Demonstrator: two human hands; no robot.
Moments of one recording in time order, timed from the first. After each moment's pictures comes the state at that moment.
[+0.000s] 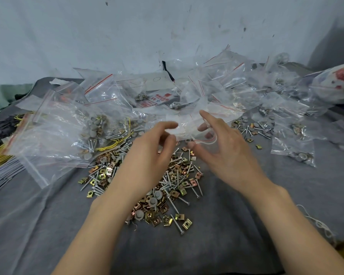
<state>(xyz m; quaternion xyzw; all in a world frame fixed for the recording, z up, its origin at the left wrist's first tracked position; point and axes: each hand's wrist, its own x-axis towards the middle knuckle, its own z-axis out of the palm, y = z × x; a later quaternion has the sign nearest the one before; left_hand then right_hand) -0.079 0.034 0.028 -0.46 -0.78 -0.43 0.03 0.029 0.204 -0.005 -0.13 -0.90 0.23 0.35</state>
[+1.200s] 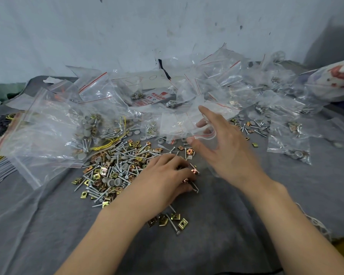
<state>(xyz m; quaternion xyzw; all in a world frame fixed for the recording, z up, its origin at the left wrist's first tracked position) -0.069 0.039 -0.008 -0.63 -0.78 -0.05 0.02 0.030 0.210 0.000 -0.13 -0.90 0.24 0.34</state>
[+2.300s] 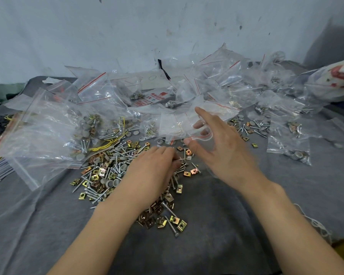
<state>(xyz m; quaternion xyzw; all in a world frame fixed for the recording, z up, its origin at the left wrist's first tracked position) -0.080 0.045 -0.001 -0.53 -0.84 -0.12 0.09 0.030 0.207 0.000 -0.12 -0.90 0.25 0.33</state>
